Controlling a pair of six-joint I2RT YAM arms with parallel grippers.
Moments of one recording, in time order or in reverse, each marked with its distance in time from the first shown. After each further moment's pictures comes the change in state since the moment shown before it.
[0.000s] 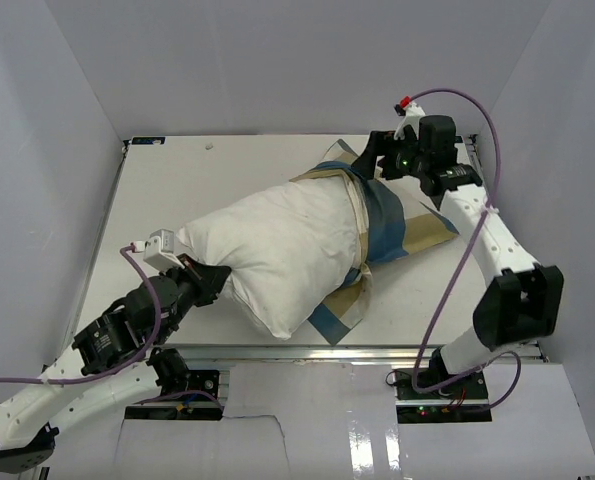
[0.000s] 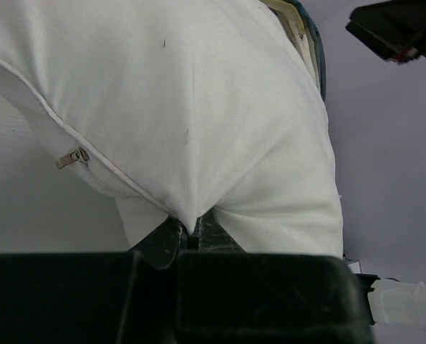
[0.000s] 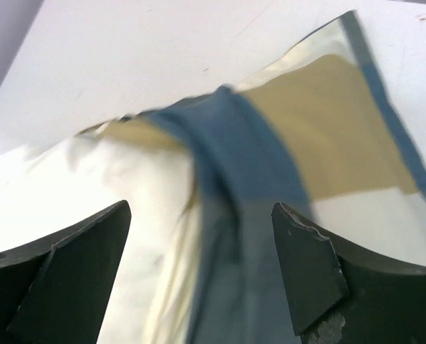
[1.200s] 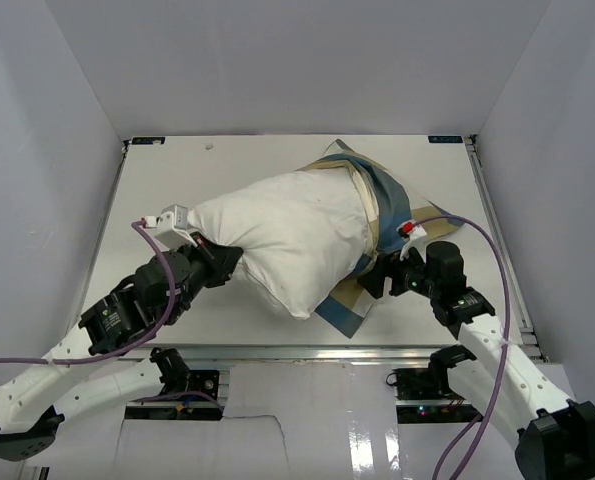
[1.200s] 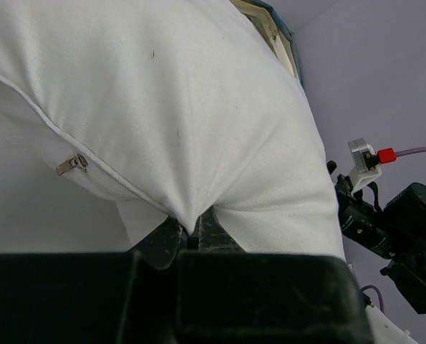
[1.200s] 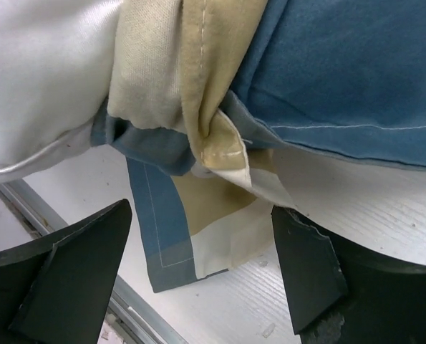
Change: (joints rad) left arm 0.000 0.208 0.176 0.036 0.010 0.037; right arm 0.094 -0.895 -1.065 0.144 -0.042 0.010
